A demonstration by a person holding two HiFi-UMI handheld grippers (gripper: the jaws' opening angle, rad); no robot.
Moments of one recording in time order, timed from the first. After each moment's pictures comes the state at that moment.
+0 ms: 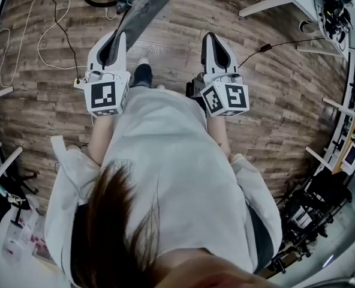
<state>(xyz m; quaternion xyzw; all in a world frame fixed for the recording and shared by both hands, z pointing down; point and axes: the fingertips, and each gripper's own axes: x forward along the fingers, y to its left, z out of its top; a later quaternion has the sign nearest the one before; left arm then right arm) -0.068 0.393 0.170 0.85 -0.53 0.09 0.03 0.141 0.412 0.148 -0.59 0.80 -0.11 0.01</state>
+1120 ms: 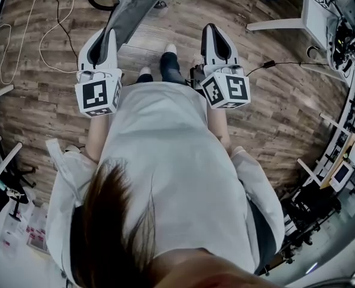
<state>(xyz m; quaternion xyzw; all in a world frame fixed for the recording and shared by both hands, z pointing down) -0.109 0.242 0.180 0.81 -0.58 0.10 0.05 0.123 0.232 0.161 -0.56 0.82 -0.13 0.00</state>
